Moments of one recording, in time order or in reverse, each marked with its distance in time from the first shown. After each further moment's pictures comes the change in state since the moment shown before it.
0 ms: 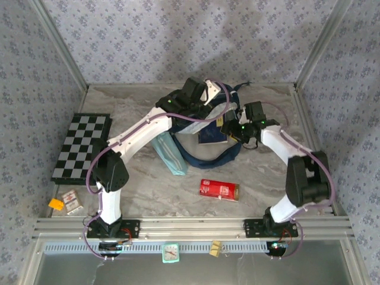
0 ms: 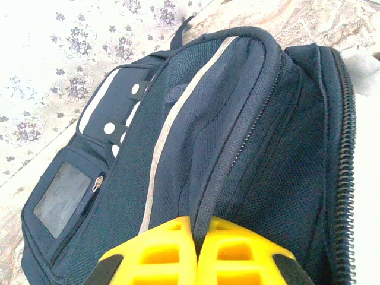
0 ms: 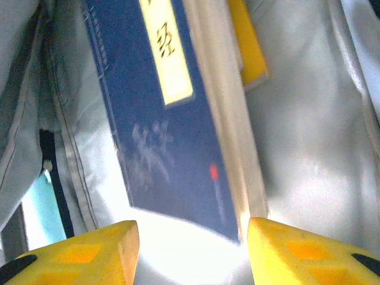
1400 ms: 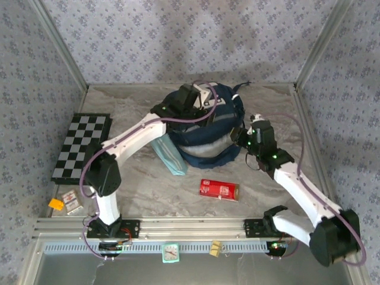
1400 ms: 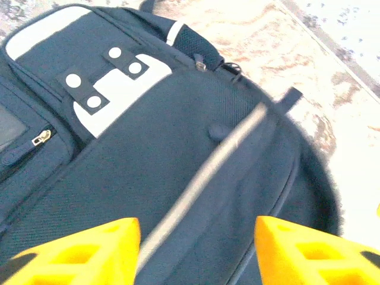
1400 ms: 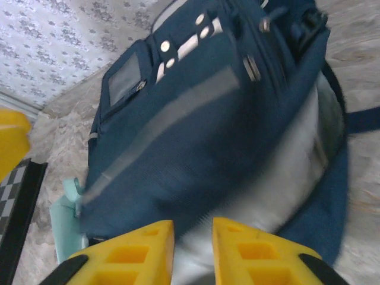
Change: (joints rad) left arm 0.034 -0.129 -0.259 0.130 0.183 -0.386; right arm 0.121 -0.514 -0.313 0.207 0.321 0.047
